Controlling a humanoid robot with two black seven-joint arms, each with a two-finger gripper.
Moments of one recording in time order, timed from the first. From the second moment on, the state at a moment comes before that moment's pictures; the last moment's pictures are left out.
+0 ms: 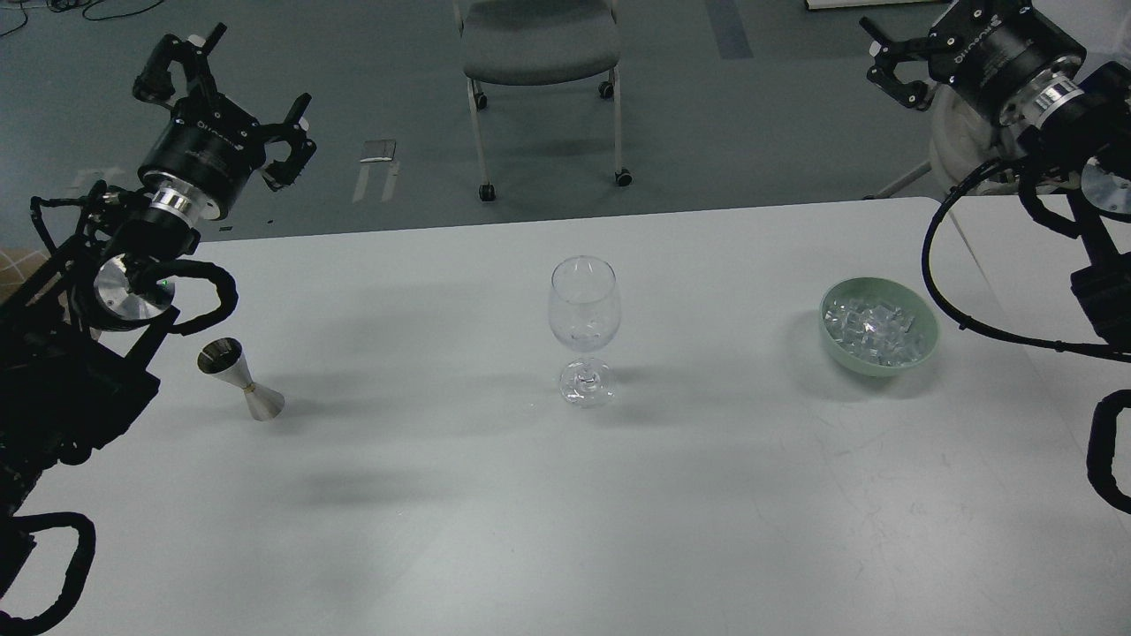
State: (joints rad) left arm -0.83 0.44 -0.87 -0.67 -0.04 -0.45 -0.19; right arm 0.88 -0.32 1.36 0.66 -0.29 0.49 -0.21
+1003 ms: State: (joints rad) left arm -0.83 0.46 -0.87 -0.73 -0.05 -0.45 -0.19; right arm 0.88 -0.33 1.36 0.66 -0.29 0.49 -0.21
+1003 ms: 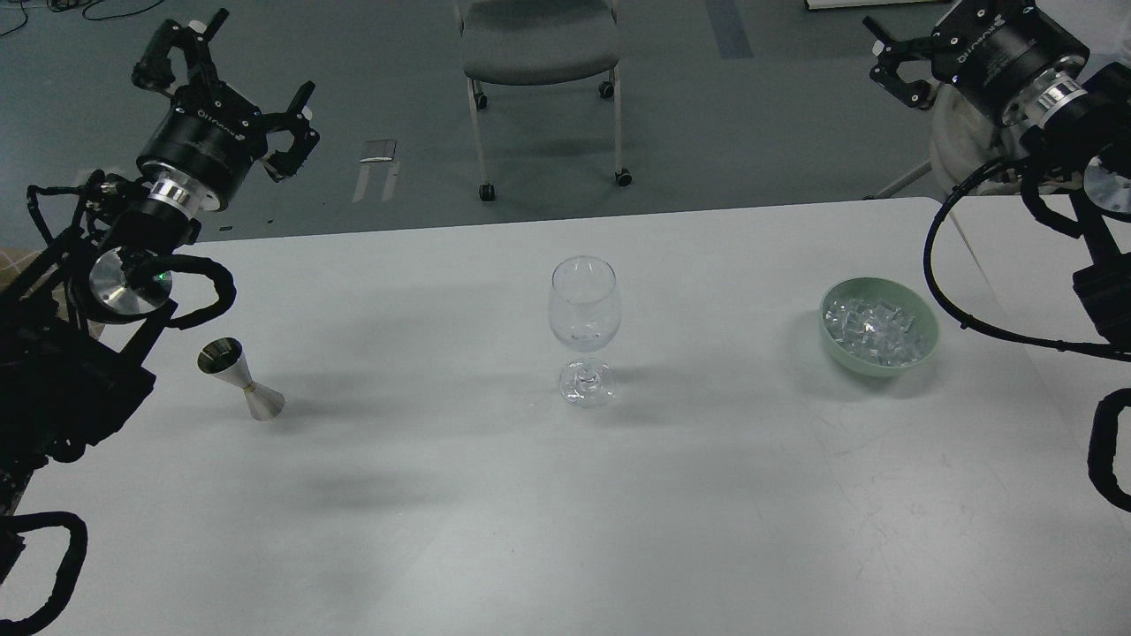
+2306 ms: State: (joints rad) left arm -0.24 0.88 -1.07 -1.41 -0.08 -0.45 -0.19; right arm 0.85 -0.37 1.38 0.67 -0.29 0.49 -0.21
